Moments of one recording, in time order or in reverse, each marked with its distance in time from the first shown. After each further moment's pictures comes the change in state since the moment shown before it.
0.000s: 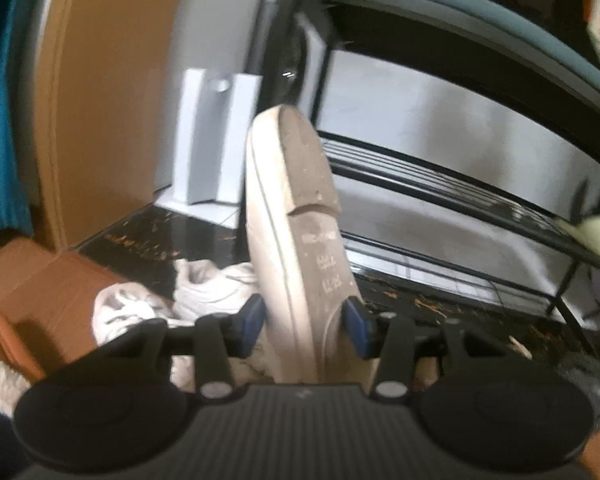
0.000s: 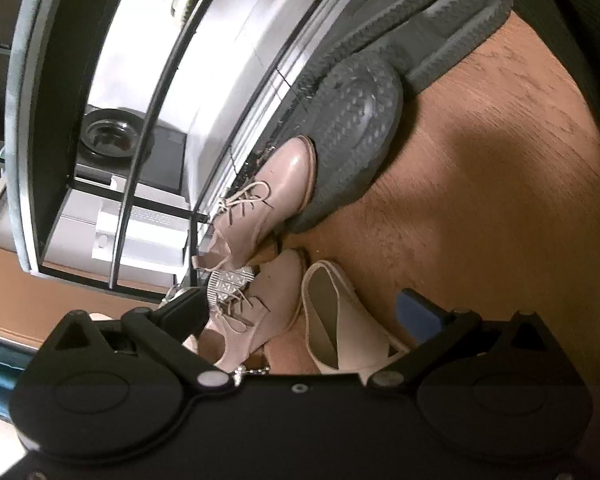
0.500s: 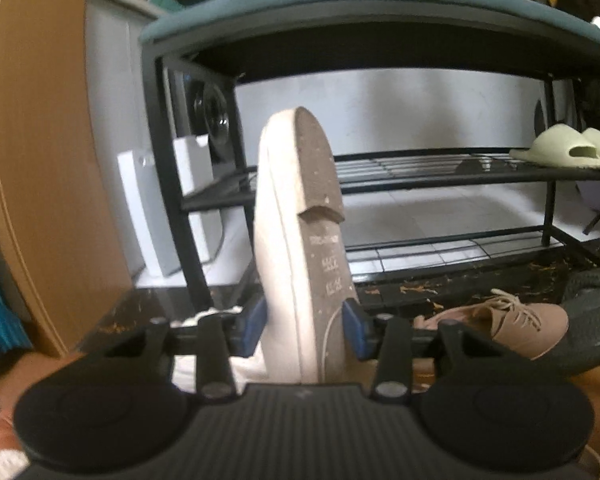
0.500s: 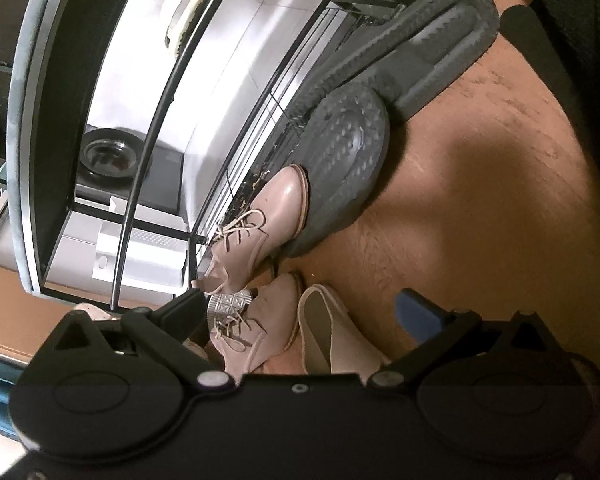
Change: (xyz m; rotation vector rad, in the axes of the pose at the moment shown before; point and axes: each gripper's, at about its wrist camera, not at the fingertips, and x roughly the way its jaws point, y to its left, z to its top) left arm -0.014 -0.073 -0.007 0.334 -0.095 0.009; right arm -0.011 -0.004 0.010 0.011 -0.045 -0.012
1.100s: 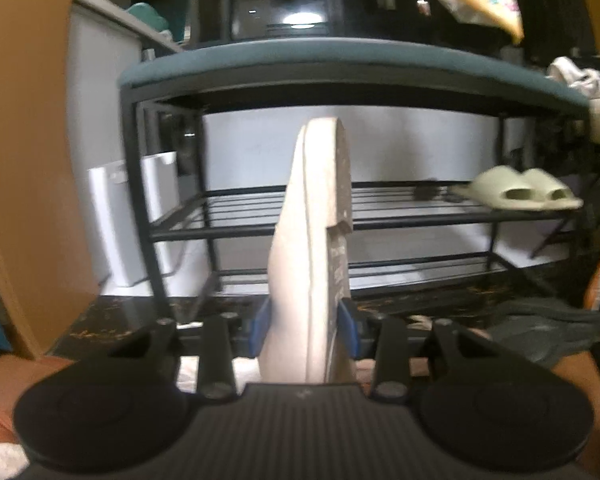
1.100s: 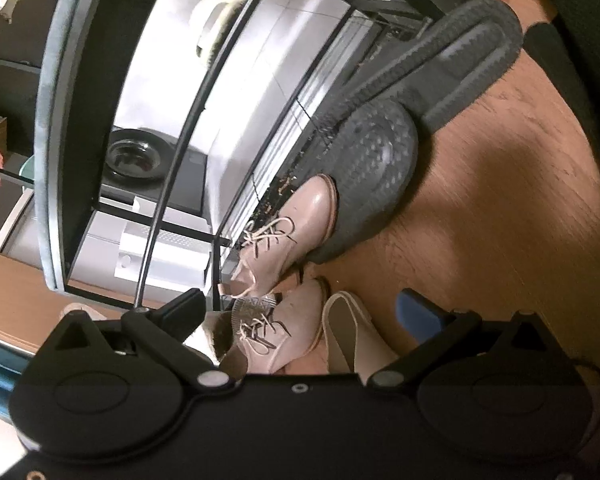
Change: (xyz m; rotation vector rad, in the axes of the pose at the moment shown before) left arm -0.070 -0.019 0.026 -0.053 -0.019 -0.158; right arm -0.016 0.007 0.010 -0.011 -0.023 0.072
